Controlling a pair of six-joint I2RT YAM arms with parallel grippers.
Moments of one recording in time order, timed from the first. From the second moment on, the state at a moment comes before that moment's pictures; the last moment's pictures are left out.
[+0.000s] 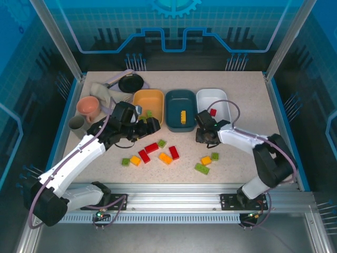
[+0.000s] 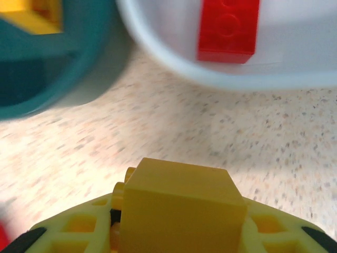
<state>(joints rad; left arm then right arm) -0.48 1.12 1.00 -0.67 0.27 -0.86 0.60 1.47 0.91 -0.59 0.21 0.65</state>
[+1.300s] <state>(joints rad) -0.48 1.30 1.21 -0.76 0.15 -0.93 0.47 2.39 2.13 -0.88 -0.05 0.37</state>
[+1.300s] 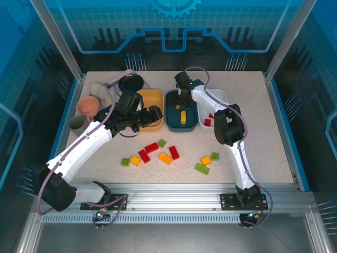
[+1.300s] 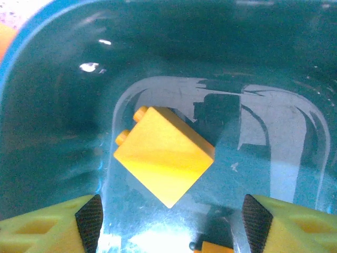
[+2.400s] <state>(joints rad) -0.37 1.04 0.87 -1.11 0.11 -1.22 0.90 1.26 1.01 -0.50 -0.06 0.26</state>
